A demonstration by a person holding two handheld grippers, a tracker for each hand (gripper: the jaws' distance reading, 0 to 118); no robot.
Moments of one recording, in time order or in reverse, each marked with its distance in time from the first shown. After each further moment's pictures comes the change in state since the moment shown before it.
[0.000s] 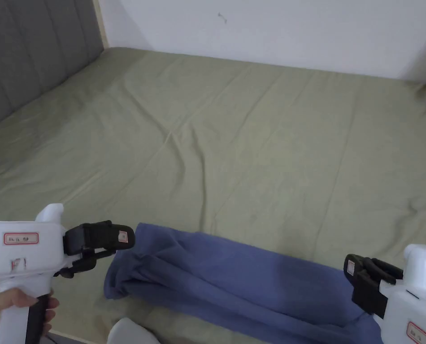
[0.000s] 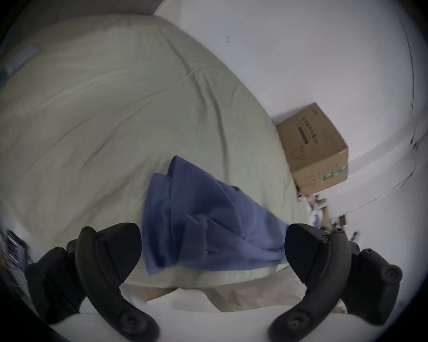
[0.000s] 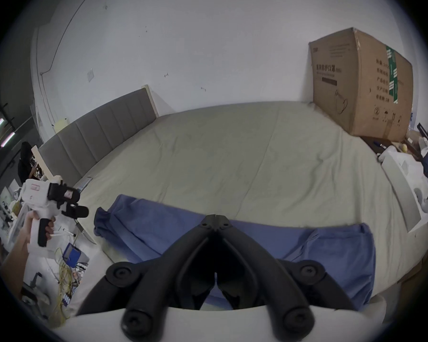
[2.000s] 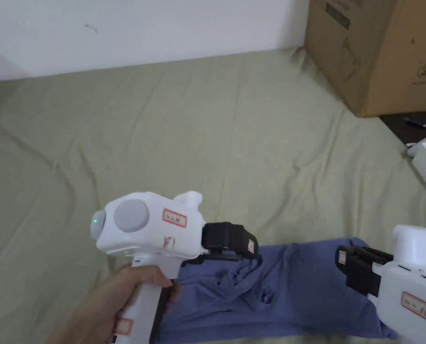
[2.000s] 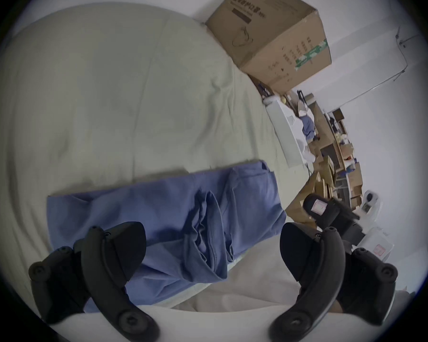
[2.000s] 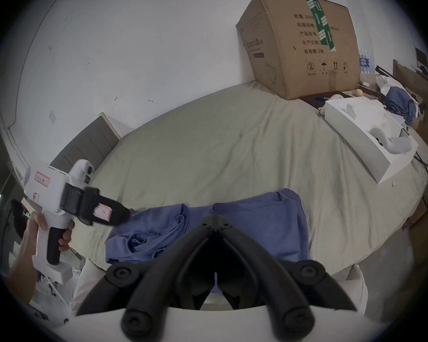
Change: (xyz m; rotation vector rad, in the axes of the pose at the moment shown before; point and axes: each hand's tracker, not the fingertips) left arm 0.276 -0.103 -0.250 -0.493 -0.016 -0.483; right arm 0.138 -0.029 0.072 -0.002 -0.140 -0.289
